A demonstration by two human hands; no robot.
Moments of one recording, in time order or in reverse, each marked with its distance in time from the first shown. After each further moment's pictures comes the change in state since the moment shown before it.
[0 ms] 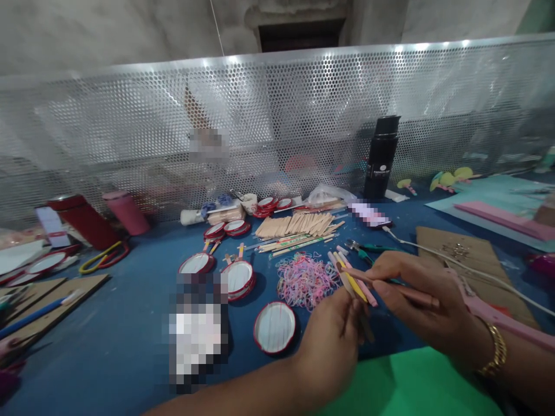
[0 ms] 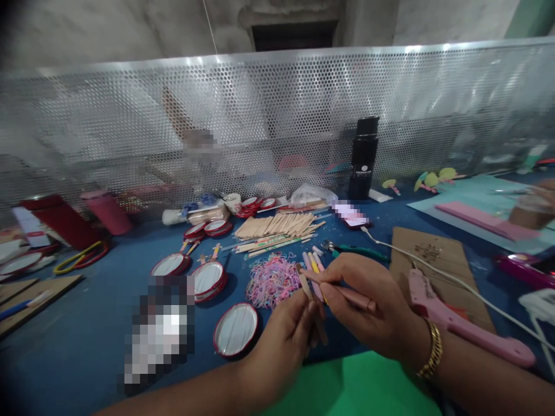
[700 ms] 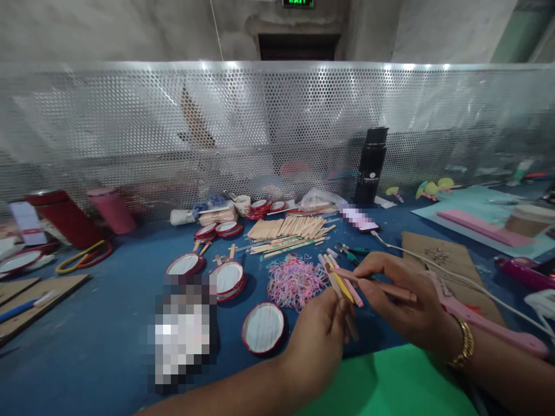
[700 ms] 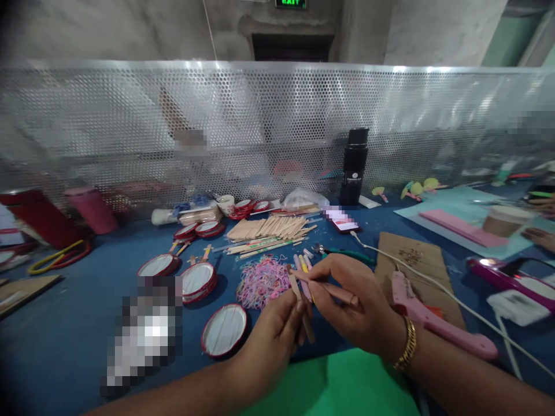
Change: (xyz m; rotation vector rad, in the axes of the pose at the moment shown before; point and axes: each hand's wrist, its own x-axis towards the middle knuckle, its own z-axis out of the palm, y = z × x) left_hand 0.003 0.002 -0.001 0.011 0.011 0.022; right_hand -0.002 0.003 0.002 -0.056 0.032 0.065
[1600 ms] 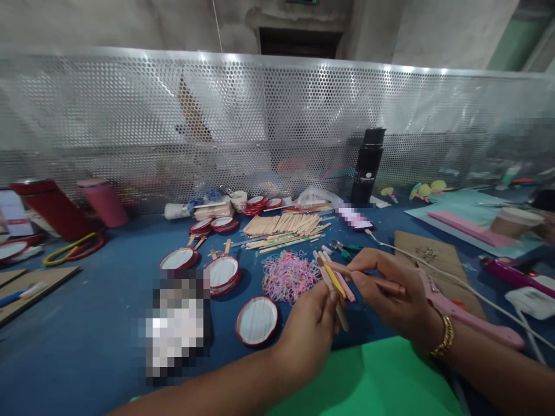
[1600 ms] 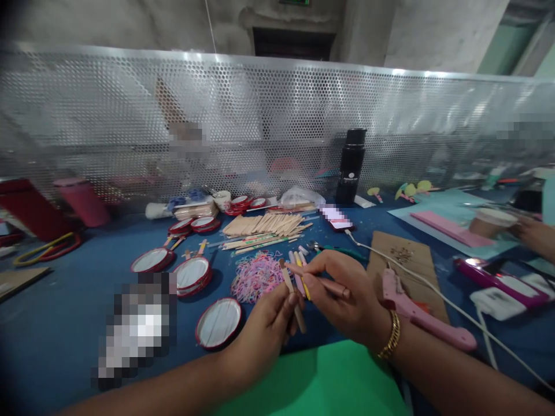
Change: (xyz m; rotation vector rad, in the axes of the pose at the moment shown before) left_hand 0.001 0.001 0.001 -0.093 0.032 0.010; right_hand -0.004 0.007 0.003 0.066 0.017 0.033
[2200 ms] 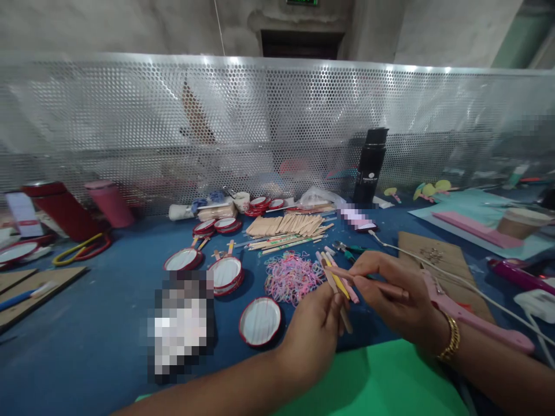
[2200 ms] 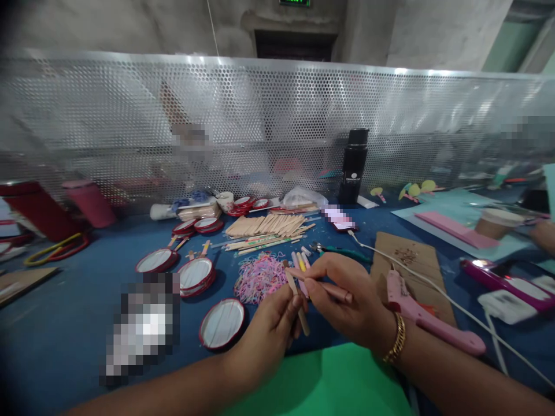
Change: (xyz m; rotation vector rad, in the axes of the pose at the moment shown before) left_hand -0.001 -0.004 0.000 0.027 0.002 0.004; right_hand 0.000 0.001 0.002 0.036 -0.010 -0.061
